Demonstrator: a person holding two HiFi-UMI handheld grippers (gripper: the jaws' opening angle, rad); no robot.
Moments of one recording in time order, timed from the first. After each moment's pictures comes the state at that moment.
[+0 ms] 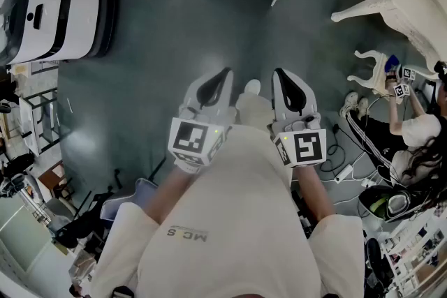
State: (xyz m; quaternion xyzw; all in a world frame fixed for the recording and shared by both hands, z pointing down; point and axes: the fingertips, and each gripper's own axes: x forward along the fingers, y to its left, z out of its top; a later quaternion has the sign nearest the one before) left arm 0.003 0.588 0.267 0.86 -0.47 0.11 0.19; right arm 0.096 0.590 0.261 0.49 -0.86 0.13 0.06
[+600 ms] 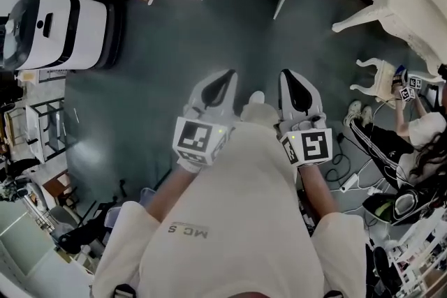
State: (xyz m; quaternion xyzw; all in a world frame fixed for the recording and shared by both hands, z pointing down) left arm 0.003 0.594 0.237 0.87 -0.45 0.12 0.16; right arm 0.103 0.595 0.233 0.50 -0.86 0.13 0.03
